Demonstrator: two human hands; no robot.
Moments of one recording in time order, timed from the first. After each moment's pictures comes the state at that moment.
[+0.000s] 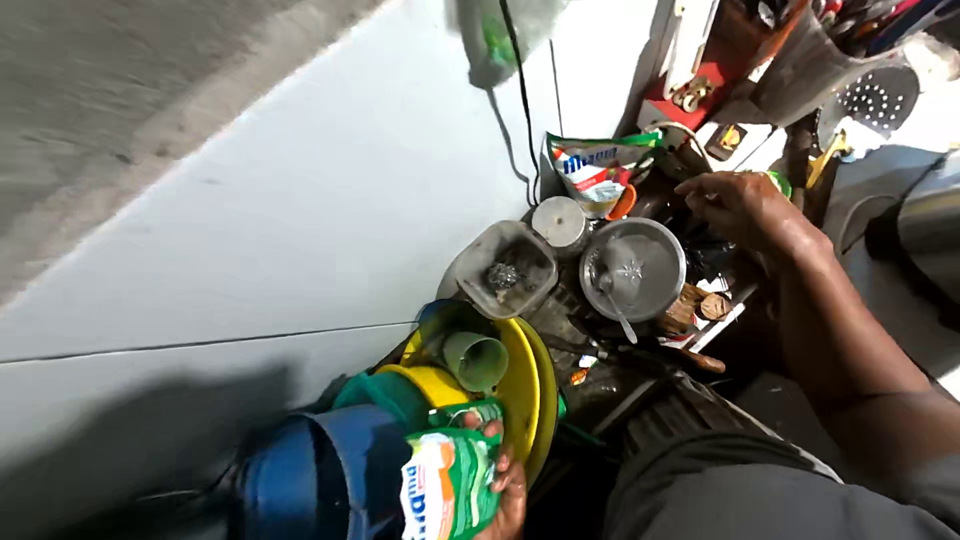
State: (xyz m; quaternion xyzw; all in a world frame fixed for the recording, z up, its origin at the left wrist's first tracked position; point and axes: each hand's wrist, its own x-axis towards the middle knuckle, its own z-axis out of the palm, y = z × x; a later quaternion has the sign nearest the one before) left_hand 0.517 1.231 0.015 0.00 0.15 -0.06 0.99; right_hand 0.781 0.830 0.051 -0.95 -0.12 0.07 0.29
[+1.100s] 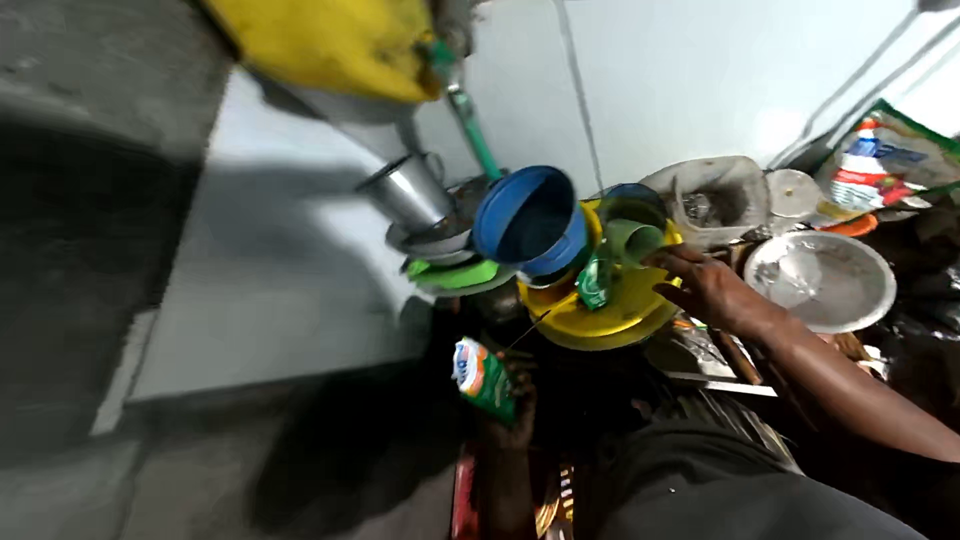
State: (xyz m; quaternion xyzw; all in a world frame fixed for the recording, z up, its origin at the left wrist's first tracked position) left_hand 0.327 1.238 0.010 0.07 0.20 0.31 0.93; right_hand 0.662 1.070 0.046 -0.75 -0.53 0.21 0.34
